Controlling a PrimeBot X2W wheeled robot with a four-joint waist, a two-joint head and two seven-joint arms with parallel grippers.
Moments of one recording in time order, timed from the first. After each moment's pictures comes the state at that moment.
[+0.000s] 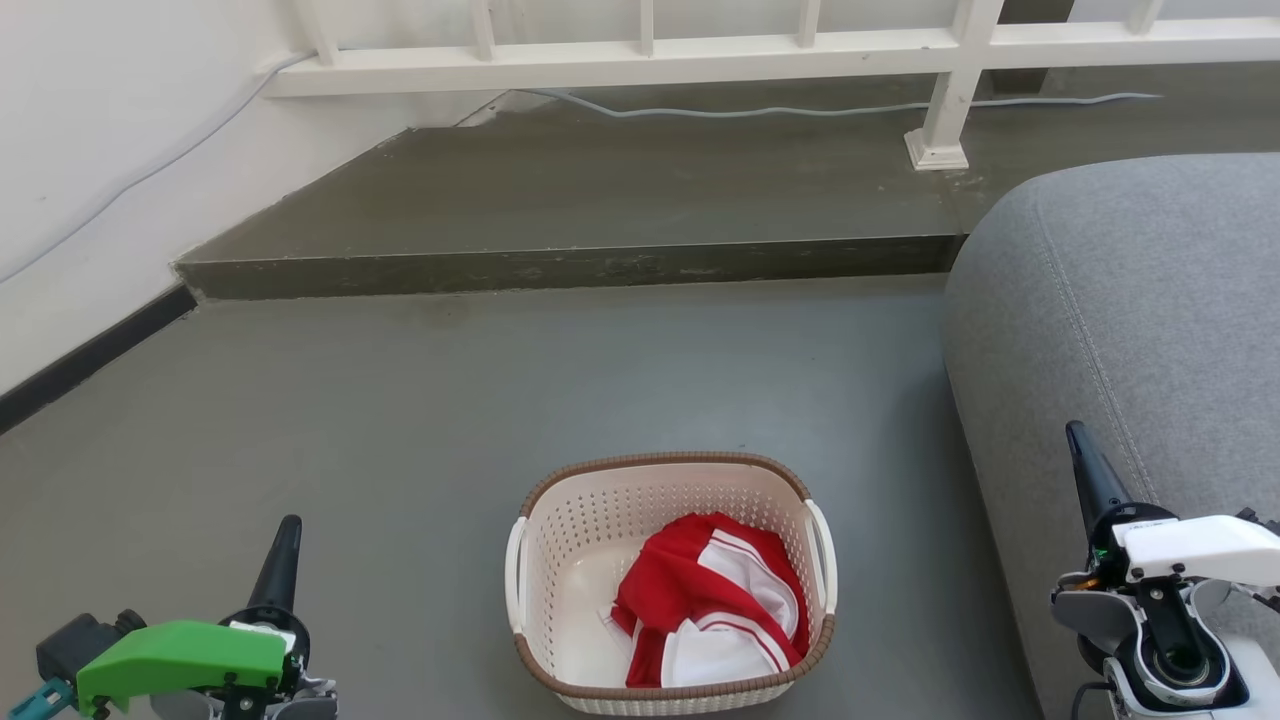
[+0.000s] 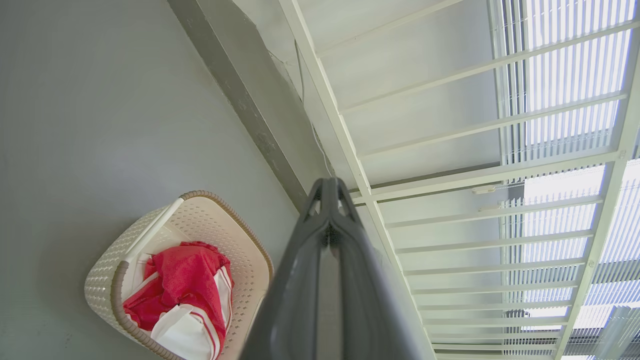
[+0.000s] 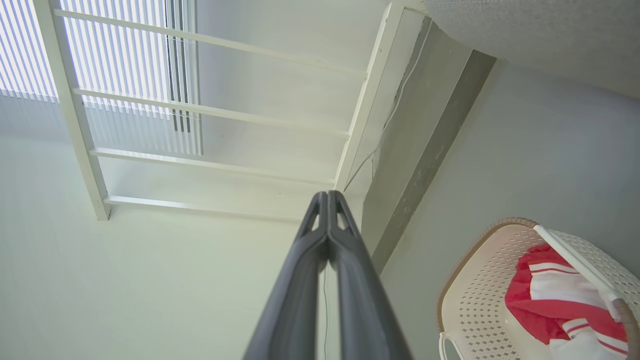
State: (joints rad) left arm 0.02 0.11 -0.09 0.18 -1.44 -0.05 -0.03; right arm -0.02 -0.10 0.00 0.25 1.42 0.06 0.00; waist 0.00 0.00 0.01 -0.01
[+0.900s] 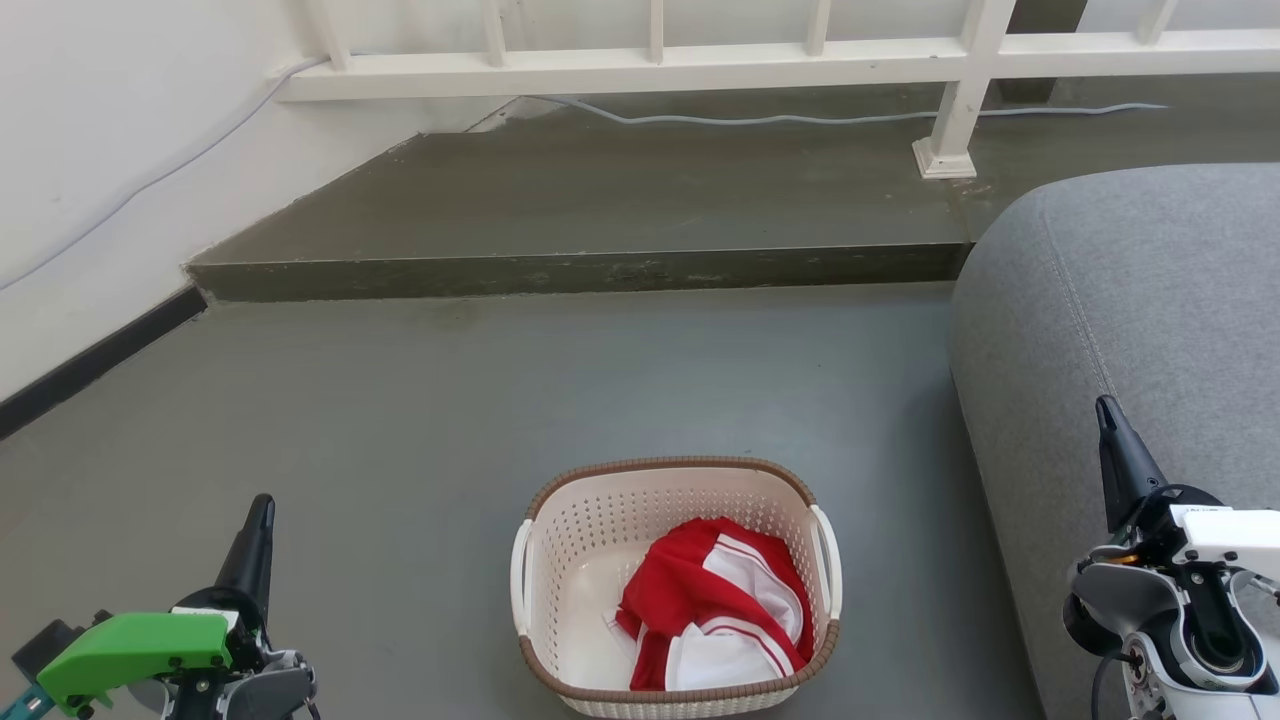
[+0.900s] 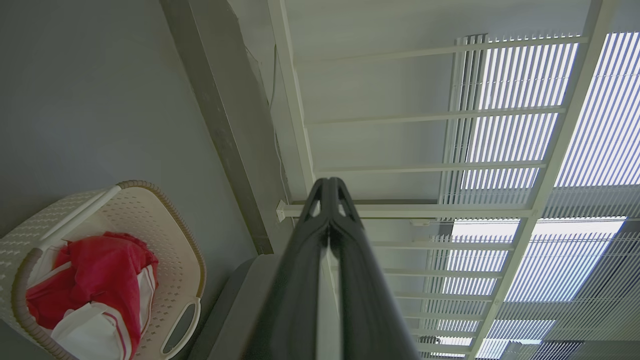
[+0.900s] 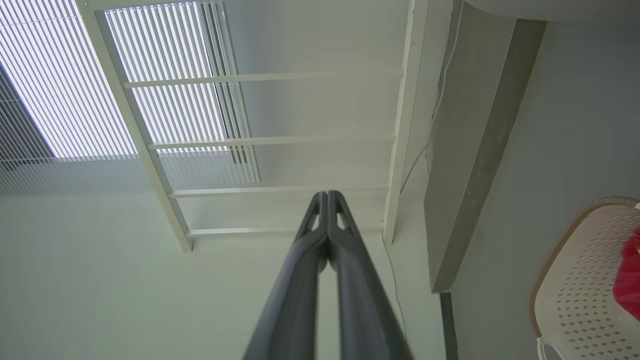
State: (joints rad) left arm -0.03 0.11 -0.04 0.24 -1.69 -0.11 0.02; right arm -0.05 -0.09 -0.06 0.26 1.66 0.11 0.05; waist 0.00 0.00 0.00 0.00
